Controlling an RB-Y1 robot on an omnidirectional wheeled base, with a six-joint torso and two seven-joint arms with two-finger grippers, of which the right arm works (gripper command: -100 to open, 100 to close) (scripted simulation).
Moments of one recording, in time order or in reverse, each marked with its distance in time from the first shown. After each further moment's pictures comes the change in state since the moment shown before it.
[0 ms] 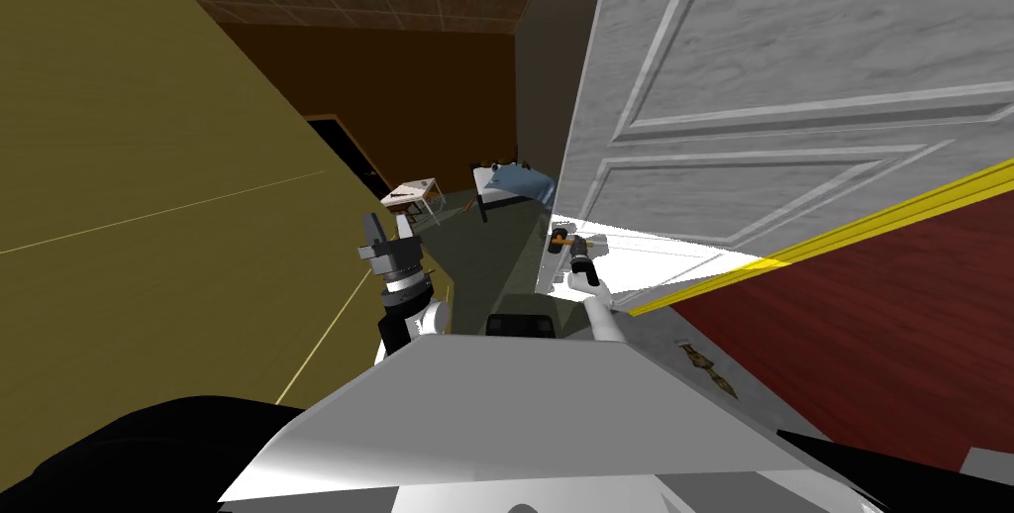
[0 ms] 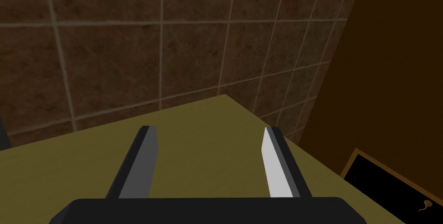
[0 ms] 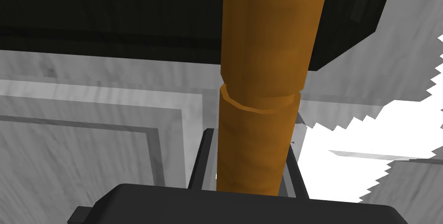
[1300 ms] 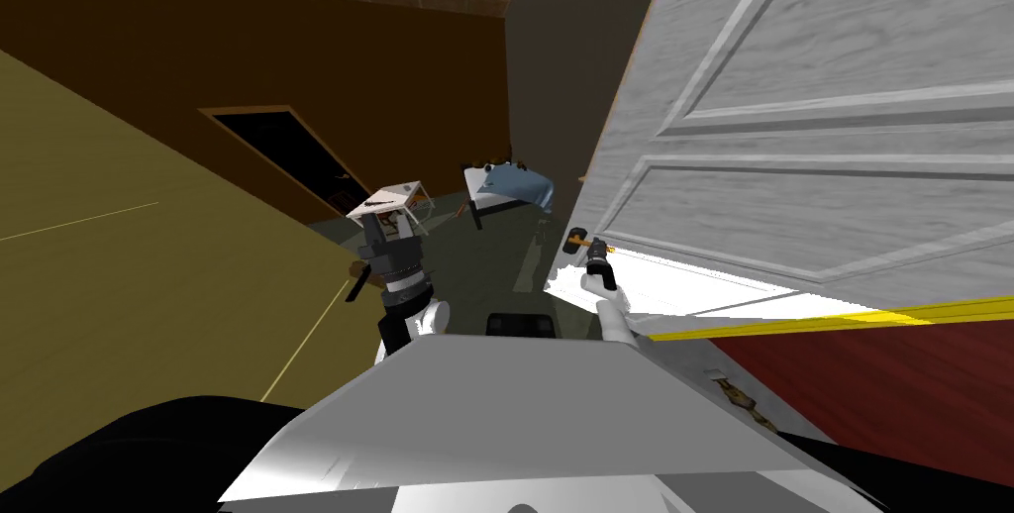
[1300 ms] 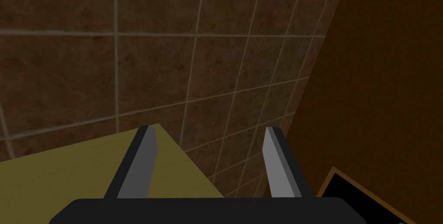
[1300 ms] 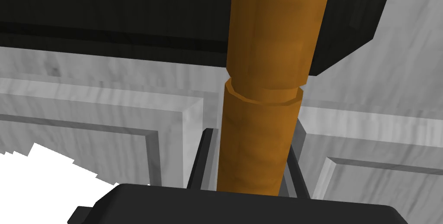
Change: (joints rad) arm 0.017 -0.022 -0.149 -0.033 -0.025 0.011 0.034
